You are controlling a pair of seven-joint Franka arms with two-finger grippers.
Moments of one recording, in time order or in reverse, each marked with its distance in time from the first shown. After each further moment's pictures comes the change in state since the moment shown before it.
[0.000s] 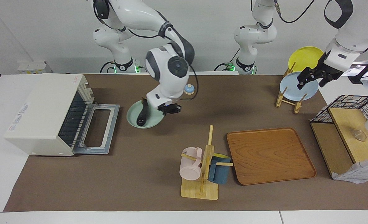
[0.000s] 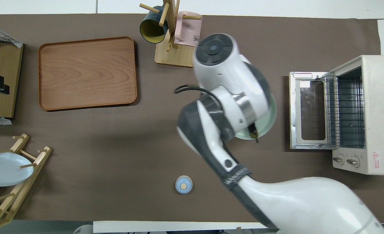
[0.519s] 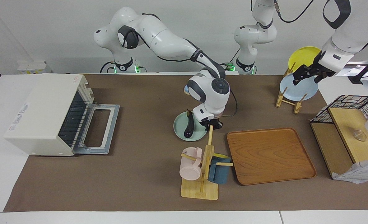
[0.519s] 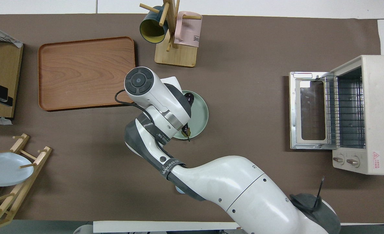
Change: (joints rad) left arm -0.002 -0.011 -0.006 -0.010 -0.001 -0.097 -0.026; right arm 0.038 0.272 0.083 0.174 0.040 0.319 0.273
